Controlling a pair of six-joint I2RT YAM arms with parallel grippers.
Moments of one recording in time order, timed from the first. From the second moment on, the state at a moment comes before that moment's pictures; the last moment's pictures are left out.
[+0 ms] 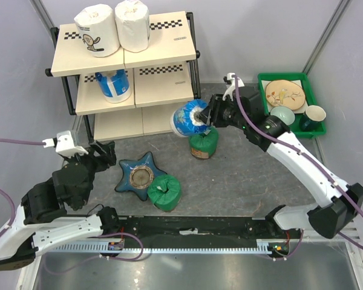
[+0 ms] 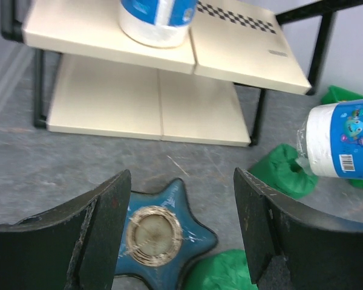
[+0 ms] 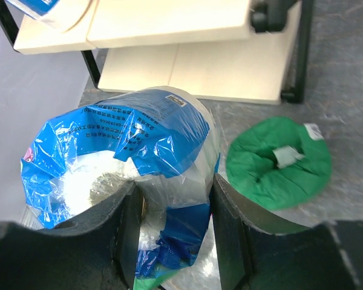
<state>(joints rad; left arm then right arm) -1.10 0.49 1.07 -0.87 -1.08 -0.60 0.58 1.30 1.35 -0.45 -0.09 0.56</state>
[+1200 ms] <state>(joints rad) -1.10 0.53 1.16 -0.78 -1.15 -0.33 0.86 1.90 1.96 -0.29 0.41 0.49</state>
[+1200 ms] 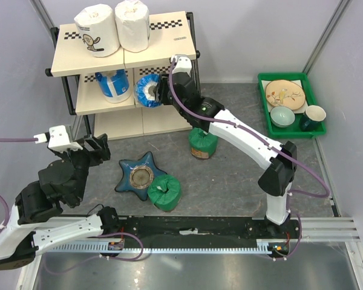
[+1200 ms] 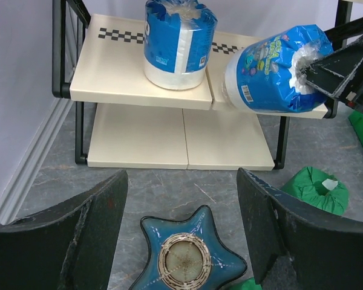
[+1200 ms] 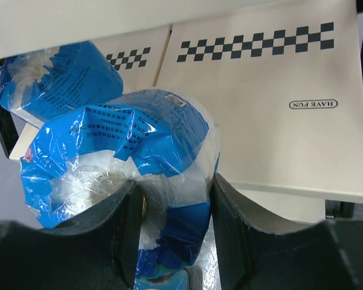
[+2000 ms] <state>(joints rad) -1.10 0.50 1.17 -0.85 -1.15 -0.39 0.86 2.06 2.14 -0.29 0.49 0.44</state>
